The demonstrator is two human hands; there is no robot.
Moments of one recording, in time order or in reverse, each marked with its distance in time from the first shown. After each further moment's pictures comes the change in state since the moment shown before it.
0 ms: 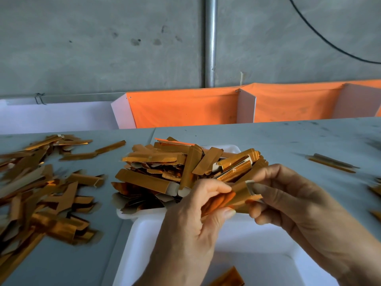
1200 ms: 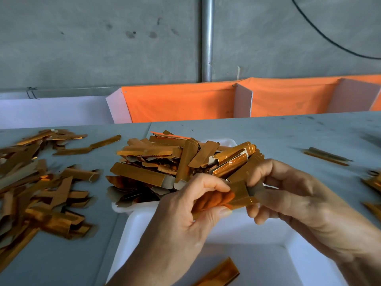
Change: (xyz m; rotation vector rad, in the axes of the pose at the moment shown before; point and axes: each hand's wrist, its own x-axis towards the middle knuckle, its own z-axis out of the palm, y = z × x) left_hand 0.002 -0.004 -0.009 -0.154 -0.167 0.005; right_hand -0.003 -0.005 -0.010 -0.114 -0.142 -0.030
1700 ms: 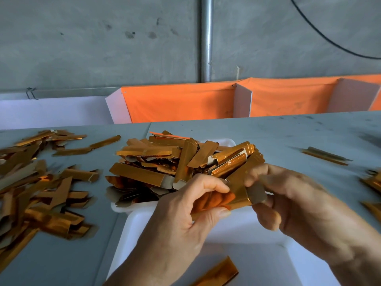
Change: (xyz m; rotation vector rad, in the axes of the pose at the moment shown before) left_hand -0.001 0.001 0.000 0.065 0.016 0.021; right_hand 0.002 0.008 0.002 0.249 -0.021 0.058
